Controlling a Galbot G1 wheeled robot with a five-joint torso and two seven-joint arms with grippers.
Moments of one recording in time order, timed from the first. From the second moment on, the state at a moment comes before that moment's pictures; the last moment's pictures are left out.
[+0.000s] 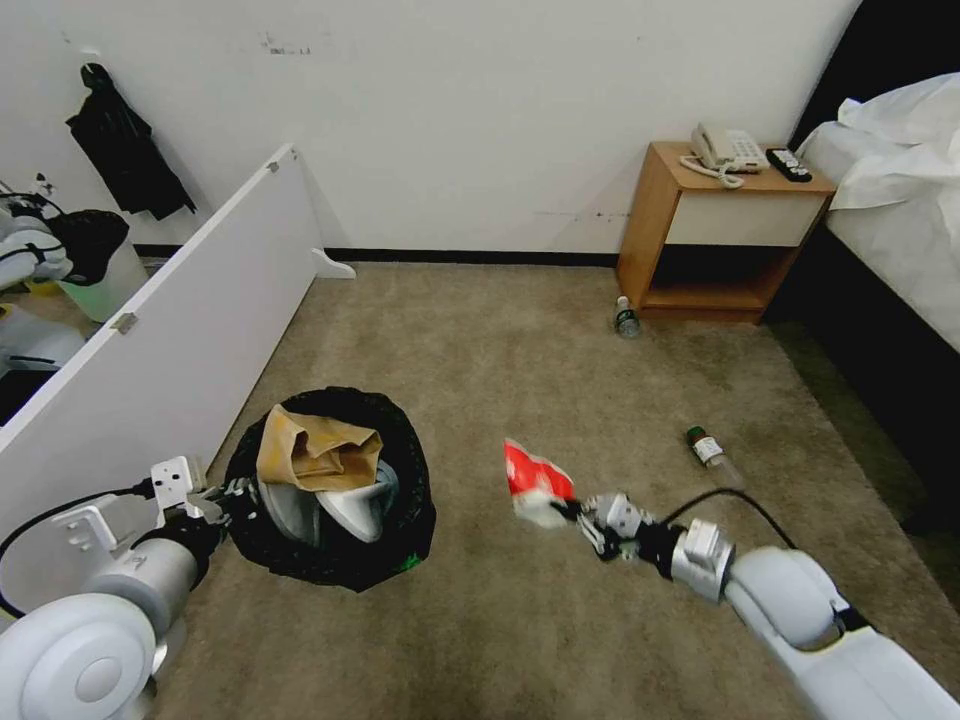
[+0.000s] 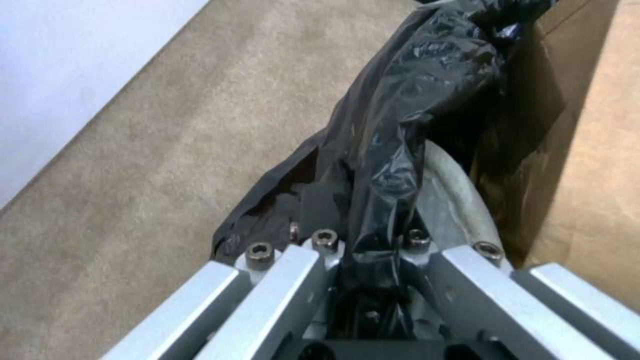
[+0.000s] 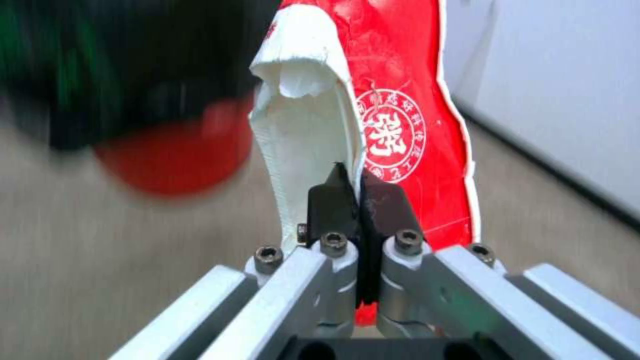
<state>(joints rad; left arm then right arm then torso) 1.54 -1.18 -0.81 -2.40 -1.02 0.74 -0.46 -1.21 0.91 0.33 1.92 0.31 0.05 -0.62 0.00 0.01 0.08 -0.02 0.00</state>
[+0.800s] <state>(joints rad) 1.55 -1.17 -0.65 -2.40 -0.94 0.74 -0.45 -1.05 0.97 0.26 2.04 0.77 0.11 -0.72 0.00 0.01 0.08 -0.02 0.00</state>
